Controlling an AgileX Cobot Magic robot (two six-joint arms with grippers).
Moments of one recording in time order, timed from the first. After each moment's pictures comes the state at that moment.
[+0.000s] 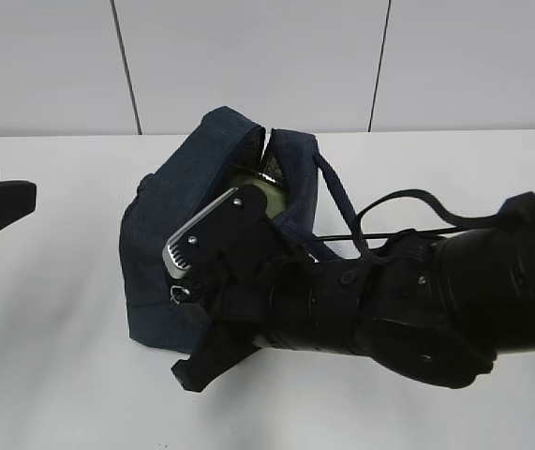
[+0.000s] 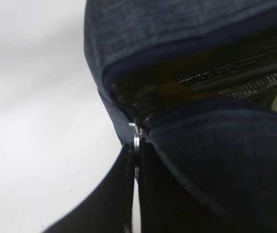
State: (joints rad) left arm -0.43 0.86 -0.47 -0.79 0.11 0.82; right arm 0.80 1.79 -0.86 -0.26 -0.25 0.16
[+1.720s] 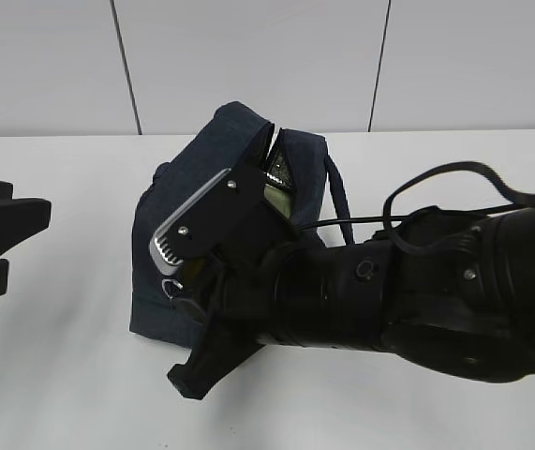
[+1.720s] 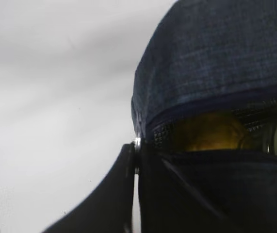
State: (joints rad) left arm -0.43 0.92 -0.47 -0.79 0.11 0.82; right arm 0.84 1.67 -0.86 -0.39 -0.15 0.26
